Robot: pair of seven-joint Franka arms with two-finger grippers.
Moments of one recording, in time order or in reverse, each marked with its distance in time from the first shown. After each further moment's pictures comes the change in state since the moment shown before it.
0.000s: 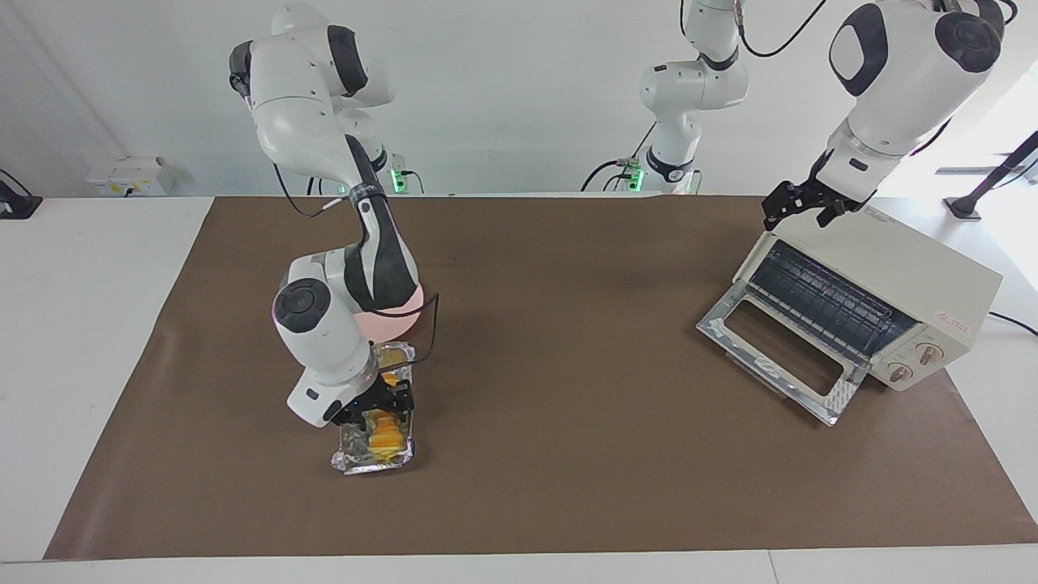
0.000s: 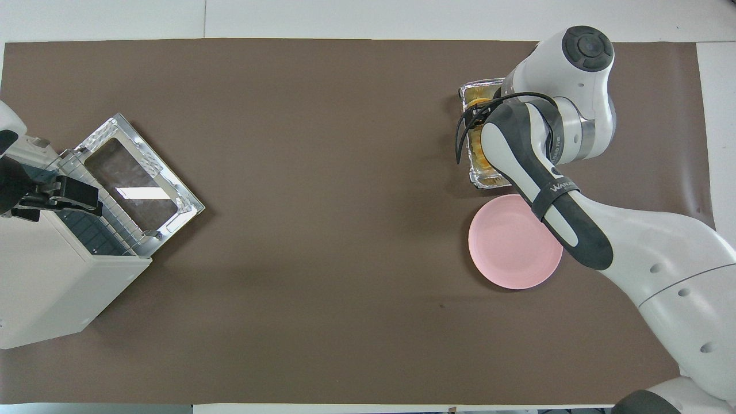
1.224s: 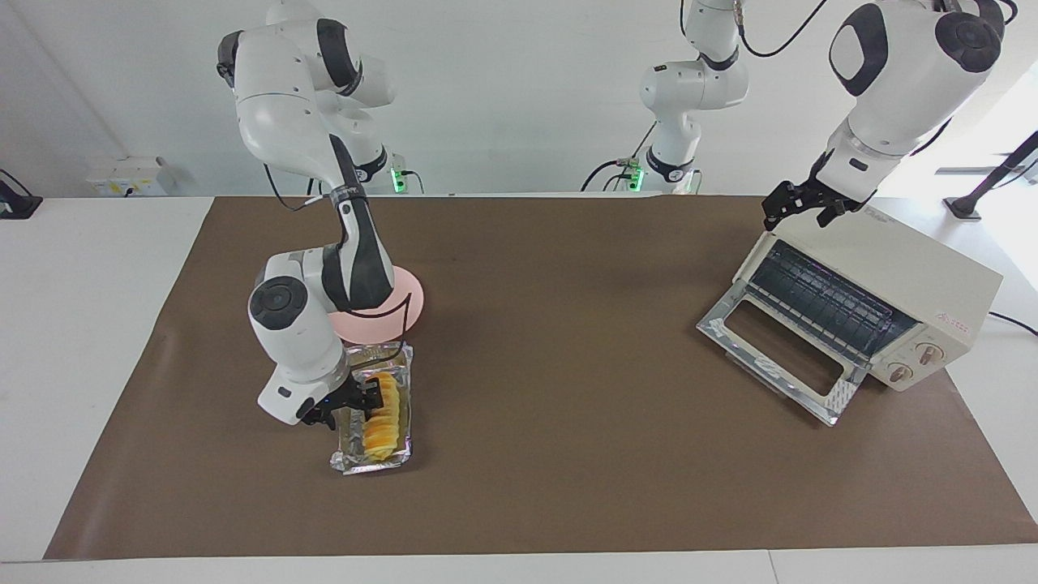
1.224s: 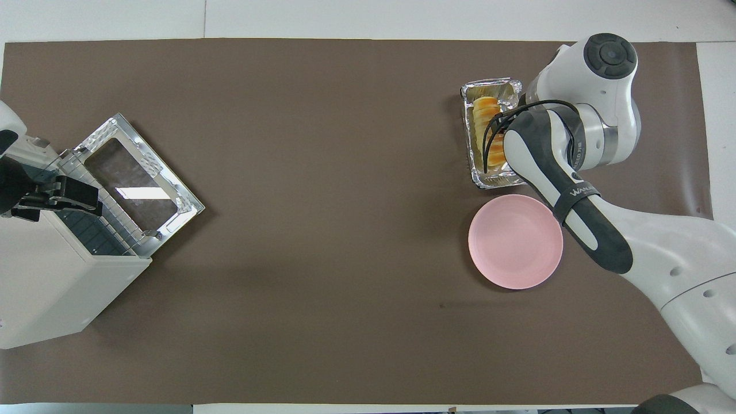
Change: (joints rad) left arm 0.000 0.000 0.000 0.000 0.000 0.000 0.000; right arm -0.056 -0.033 -0.006 -0.087 -0.084 0.057 -0.092
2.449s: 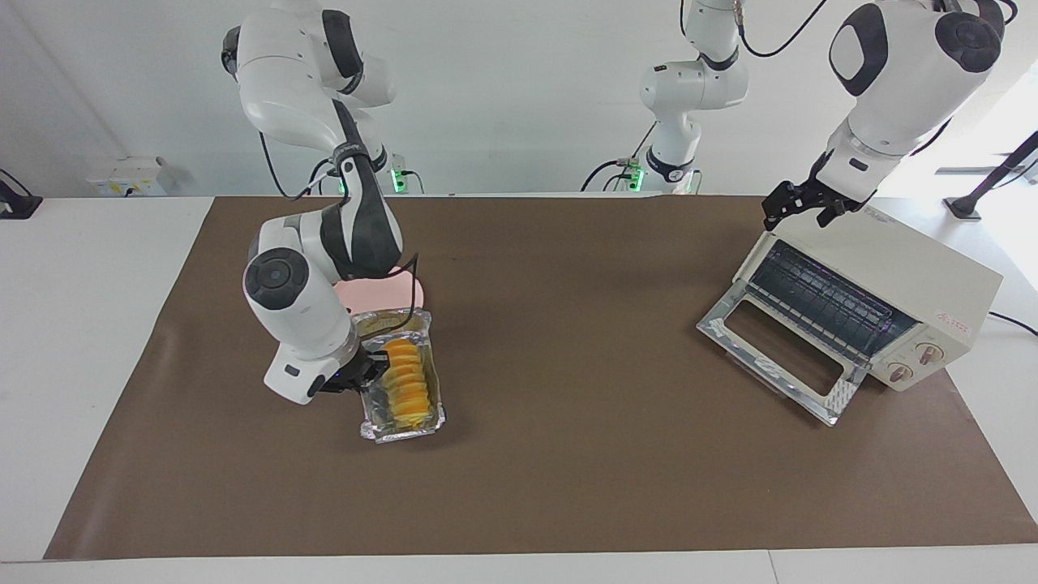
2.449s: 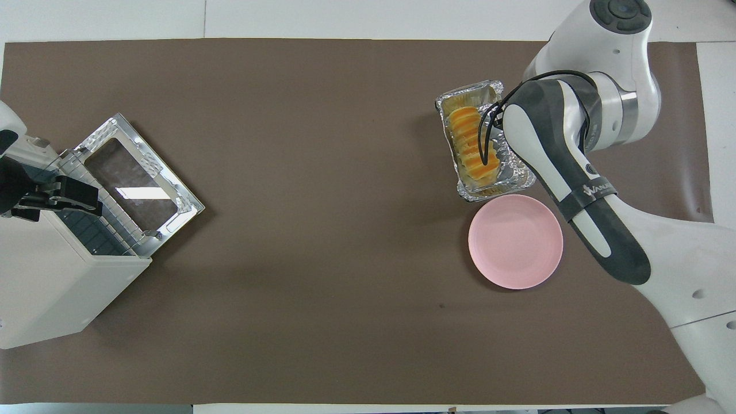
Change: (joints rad) left arm 0.000 0.000 0.000 0.000 0.000 0.000 0.000; right arm 0.063 -0.031 0.025 0.200 0.066 -0.365 0.035
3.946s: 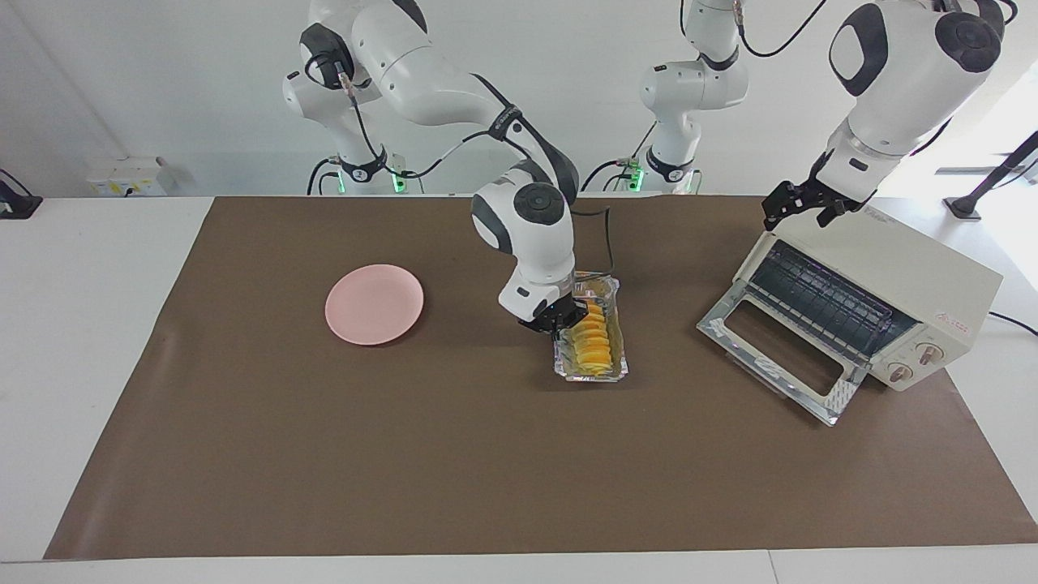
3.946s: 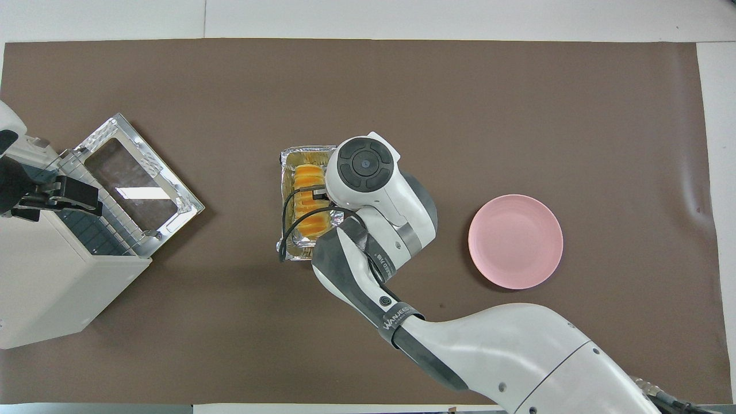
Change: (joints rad) left arm 0.000 0.000 0.000 0.000 0.000 0.000 0.000; right arm 0.434 -0.029 0.005 -0.278 0.031 0.454 0.624
